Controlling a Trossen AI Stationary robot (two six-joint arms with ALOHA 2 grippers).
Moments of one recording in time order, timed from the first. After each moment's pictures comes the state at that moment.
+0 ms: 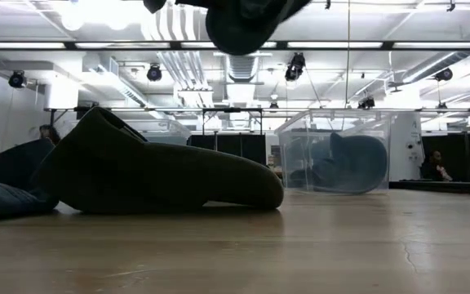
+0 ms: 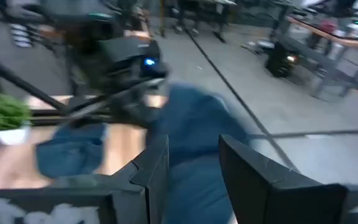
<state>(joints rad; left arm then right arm) -0.13 1.32 1.24 -0.21 -0.75 -0.25 -0.04 1.16 1.61 -0.72 0.16 -0.06</state>
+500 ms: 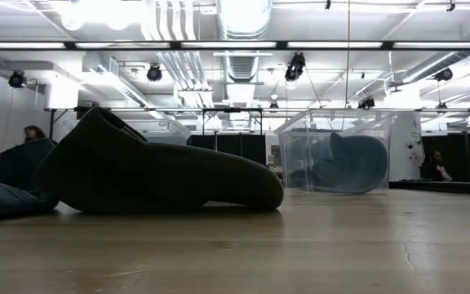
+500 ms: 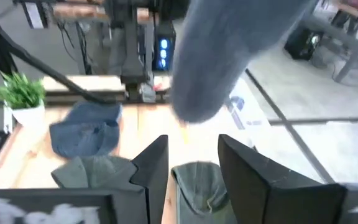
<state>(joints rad) 0.03 1.19 1.24 0.15 -0.56 -0.01 -0.04 1.21 1.58 -0.73 0.12 -0.03</state>
